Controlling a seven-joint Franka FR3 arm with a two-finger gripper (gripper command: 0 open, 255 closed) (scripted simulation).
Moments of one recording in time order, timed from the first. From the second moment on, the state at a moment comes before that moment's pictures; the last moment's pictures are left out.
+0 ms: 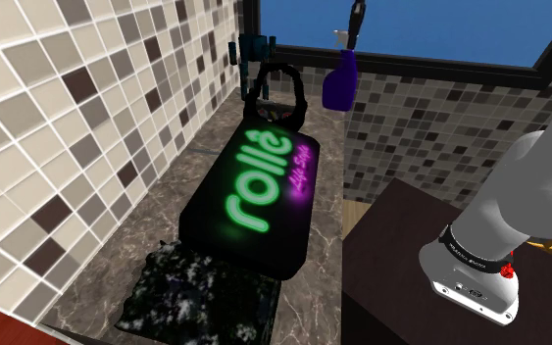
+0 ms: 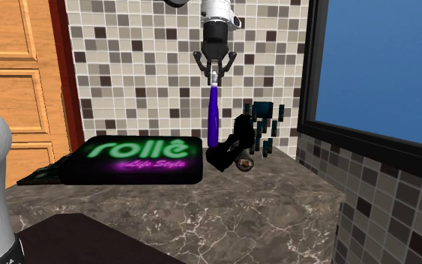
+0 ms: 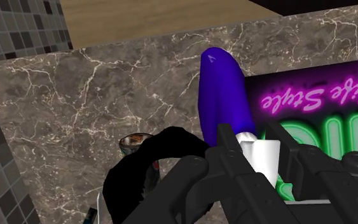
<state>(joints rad) 0.05 -0.05 -0.38 -1.72 -0.02 1.64 -0.73</state>
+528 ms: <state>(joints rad) 0.04 -0.03 -0.38 -1.59 -0.01 1.53 -0.74</state>
